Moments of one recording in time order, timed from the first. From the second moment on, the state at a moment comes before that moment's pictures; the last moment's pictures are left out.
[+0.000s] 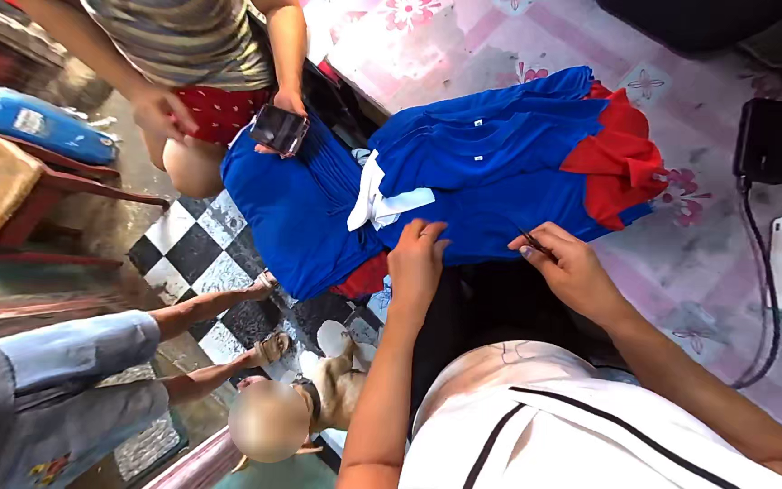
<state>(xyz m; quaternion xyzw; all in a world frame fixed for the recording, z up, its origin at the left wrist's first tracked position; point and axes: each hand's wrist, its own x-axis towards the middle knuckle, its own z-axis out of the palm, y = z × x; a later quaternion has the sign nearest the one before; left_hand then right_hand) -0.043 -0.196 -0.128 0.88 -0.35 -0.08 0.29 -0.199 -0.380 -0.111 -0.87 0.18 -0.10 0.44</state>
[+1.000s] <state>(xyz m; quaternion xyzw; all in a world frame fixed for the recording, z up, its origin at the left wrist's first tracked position) -0.057 -0.182 -0.103 0.92 -0.26 -0.15 0.26 -0.206 -0.394 -0.101 -0.82 0.22 -0.03 0.52</state>
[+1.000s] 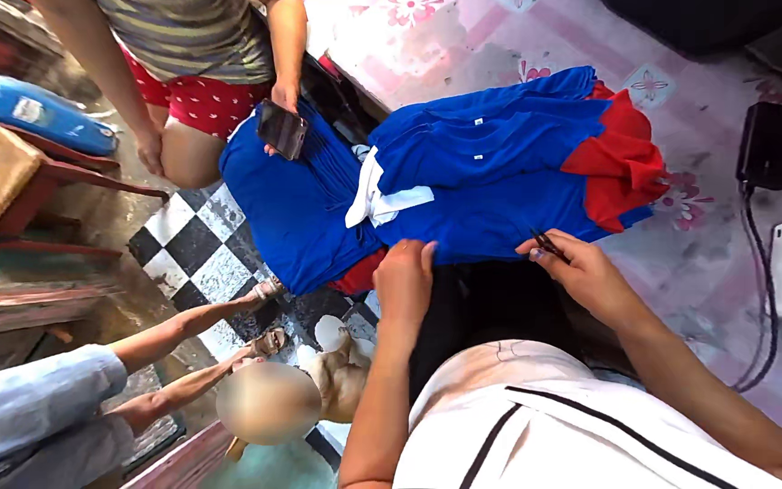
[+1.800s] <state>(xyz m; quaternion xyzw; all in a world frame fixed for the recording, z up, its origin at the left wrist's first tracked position) -0.056 -0.189 -0.151 0.44 0.11 -0.29 0.84 -0.064 -0.397 -0.130 -0.86 0.04 0.05 0.50</state>
